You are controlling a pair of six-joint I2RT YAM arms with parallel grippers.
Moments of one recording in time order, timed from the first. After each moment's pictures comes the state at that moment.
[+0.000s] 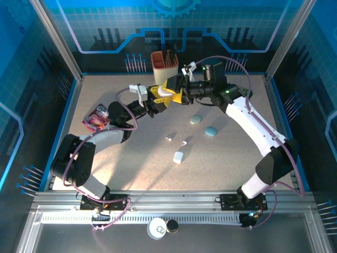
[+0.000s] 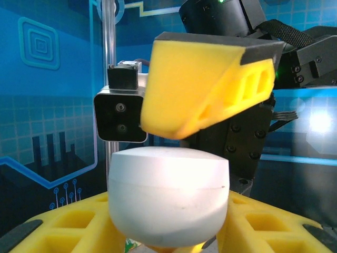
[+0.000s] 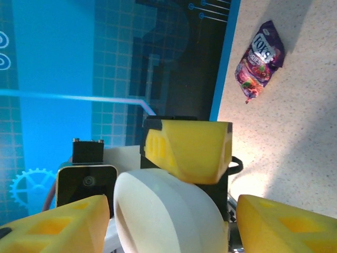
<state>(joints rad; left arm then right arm) -0.36 1.57 0.82 1.28 0.77 -0.36 0.48 1.59 1.60 -0.41 -0.82 1.06</state>
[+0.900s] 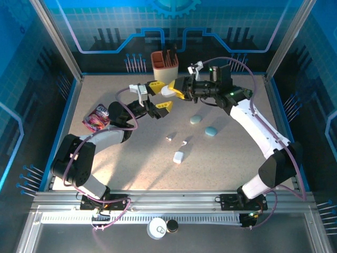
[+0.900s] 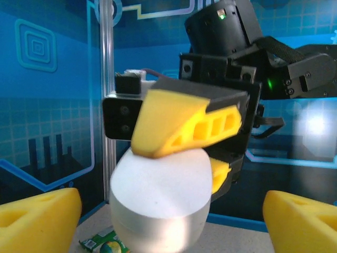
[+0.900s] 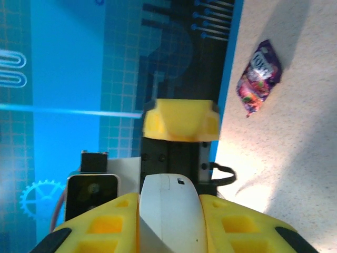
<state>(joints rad) -0.36 1.57 0.82 1.28 0.77 -0.38 0.43 1.54 1.51 -0.33 -0.81 1.08</state>
